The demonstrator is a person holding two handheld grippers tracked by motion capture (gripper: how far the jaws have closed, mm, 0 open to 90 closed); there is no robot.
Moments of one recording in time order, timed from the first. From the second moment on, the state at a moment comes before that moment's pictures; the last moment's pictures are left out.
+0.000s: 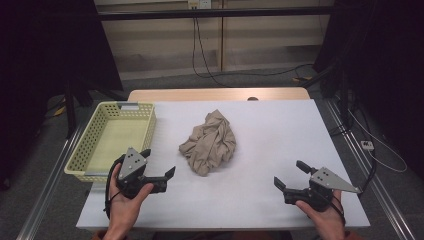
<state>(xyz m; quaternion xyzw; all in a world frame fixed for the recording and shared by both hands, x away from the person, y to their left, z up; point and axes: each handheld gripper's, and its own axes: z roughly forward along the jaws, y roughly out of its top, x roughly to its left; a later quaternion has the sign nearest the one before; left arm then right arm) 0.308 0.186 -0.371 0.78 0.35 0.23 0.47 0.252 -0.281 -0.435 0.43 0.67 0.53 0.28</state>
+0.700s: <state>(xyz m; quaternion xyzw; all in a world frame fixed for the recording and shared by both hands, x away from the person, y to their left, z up) 0.292 0.213 -0.404 0.76 0.37 0.24 0.48 0.251 -0.281 -0.435 0.43 0.68 0.53 0.28</state>
